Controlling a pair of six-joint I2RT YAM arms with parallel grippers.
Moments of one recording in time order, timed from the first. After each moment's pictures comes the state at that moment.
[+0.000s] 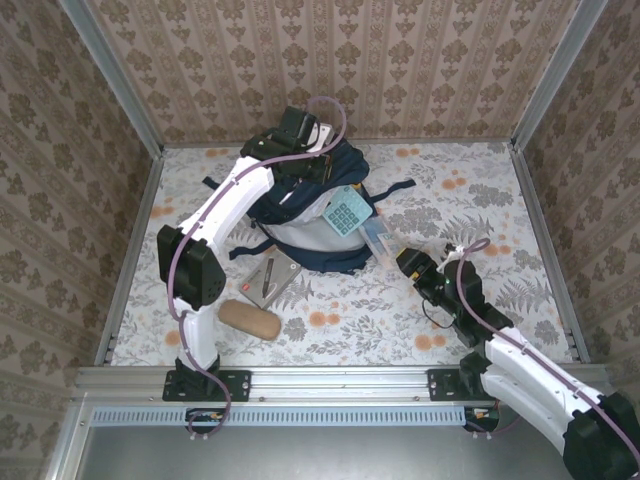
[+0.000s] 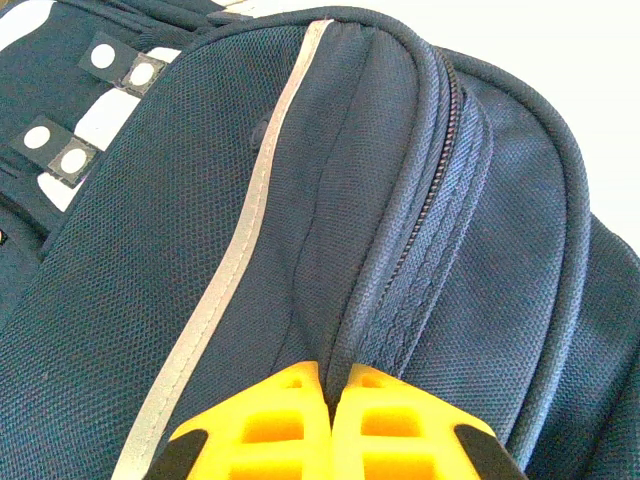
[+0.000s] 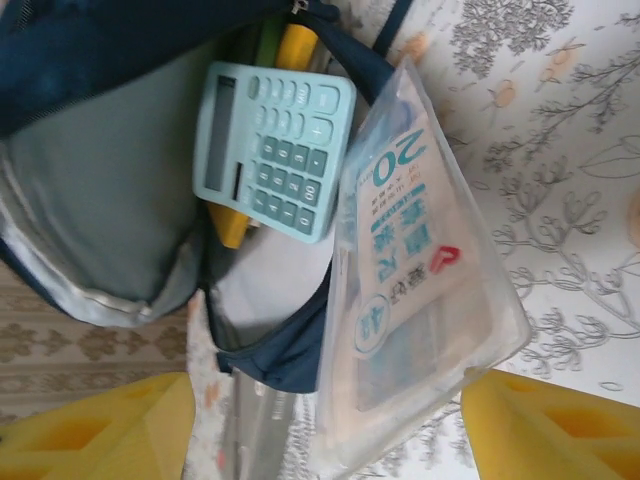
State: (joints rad) left arm -0.59 1.97 1.99 -0.86 0.13 -0.15; right arm 0.40 0.72 0.23 0.13 -0.07 1.16
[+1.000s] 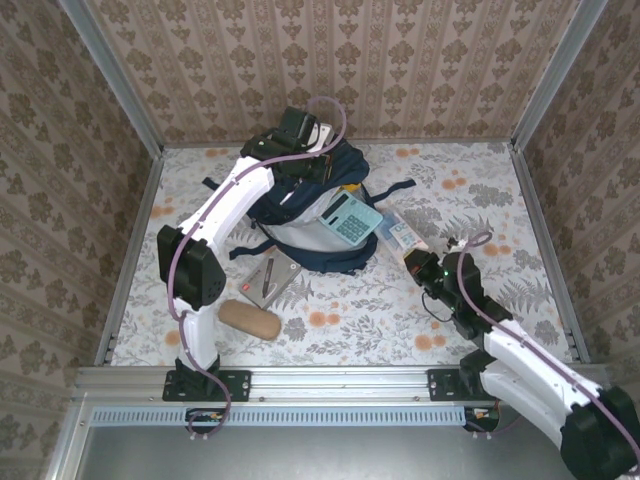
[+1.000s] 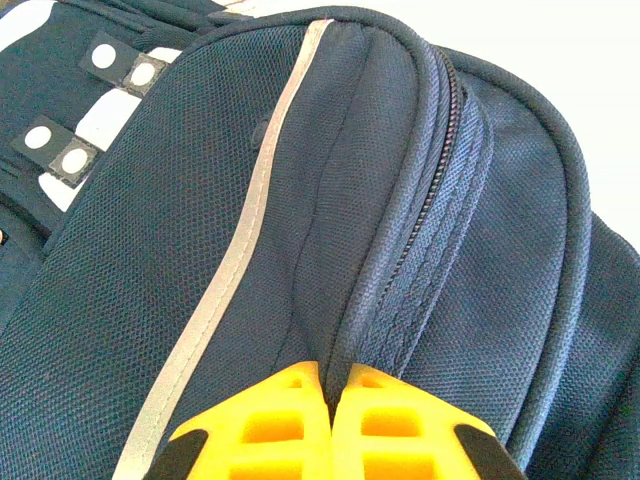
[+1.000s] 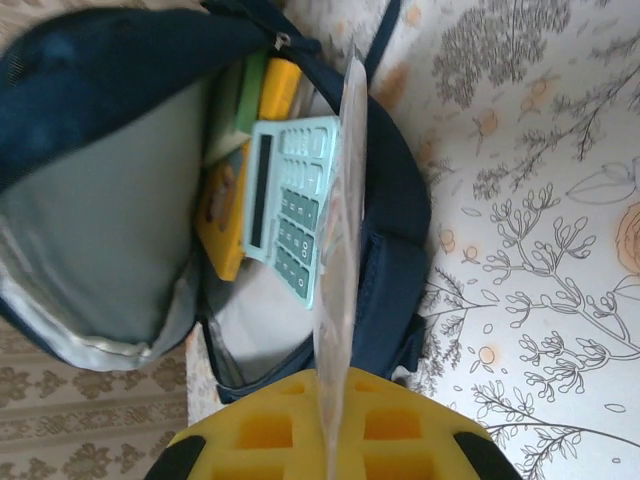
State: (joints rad) left arm -0.59 1.97 1.99 -0.86 0.13 -0.16; right arm 0.39 0.74 0.30 0.05 -0.02 1.19
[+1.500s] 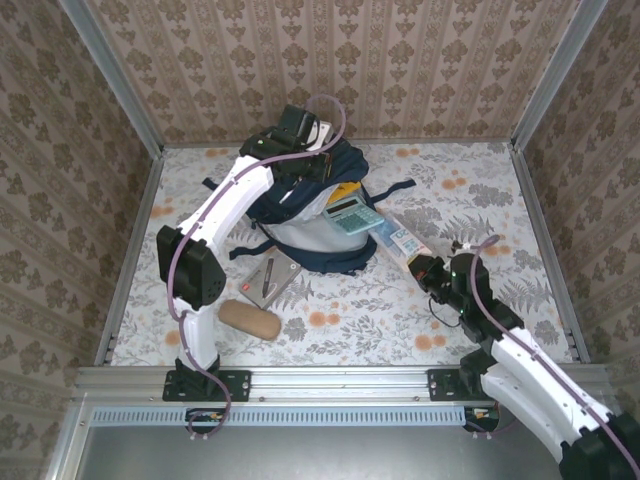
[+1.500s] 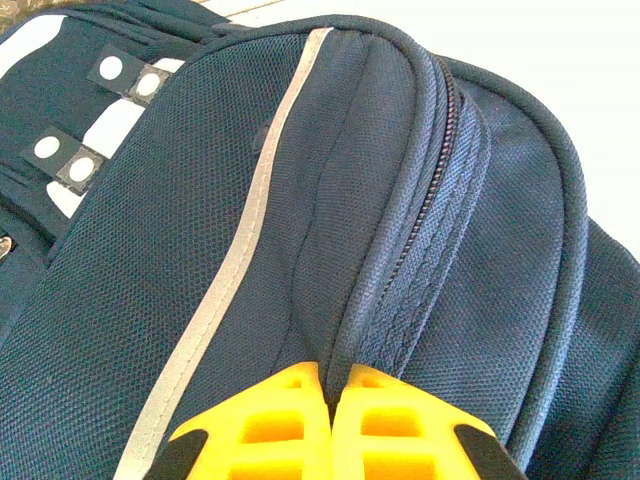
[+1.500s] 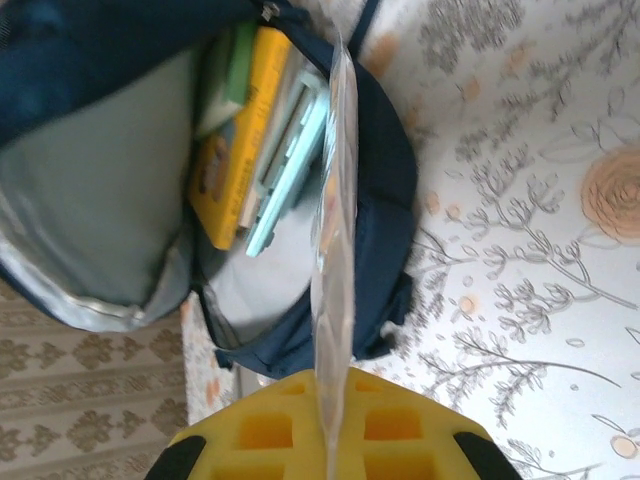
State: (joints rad) left arm -0.59 1.97 2.01 -0.86 0.13 -0.16; right arm 0.36 0.69 0.35 -0.13 -0.12 1.16
